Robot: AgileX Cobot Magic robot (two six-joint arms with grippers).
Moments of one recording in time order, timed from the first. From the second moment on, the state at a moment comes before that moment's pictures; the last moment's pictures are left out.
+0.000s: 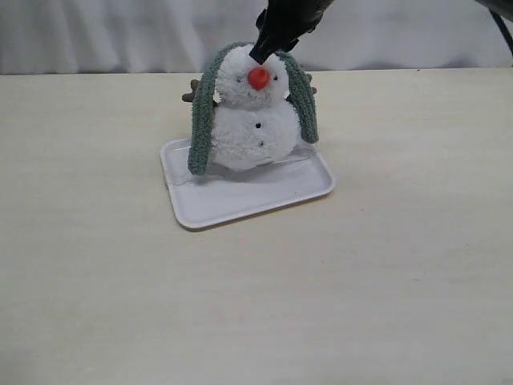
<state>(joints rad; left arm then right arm) 0.08 0.00 0.00 0.01 0.32 0.05 0.42 2.13 -2.05 -0.06 0.87 -0.49</state>
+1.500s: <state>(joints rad) 0.08 0.00 0.00 0.01 0.32 0.05 0.20 2.27 -1.88 0.46 0.89 -0.61</state>
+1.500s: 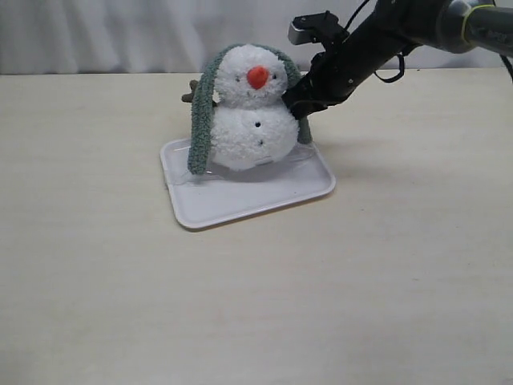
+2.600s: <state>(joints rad) 0.08 0.00 0.00 0.01 0.32 0.05 0.20 2.18 -1.83 0.40 1.09 -0.58</state>
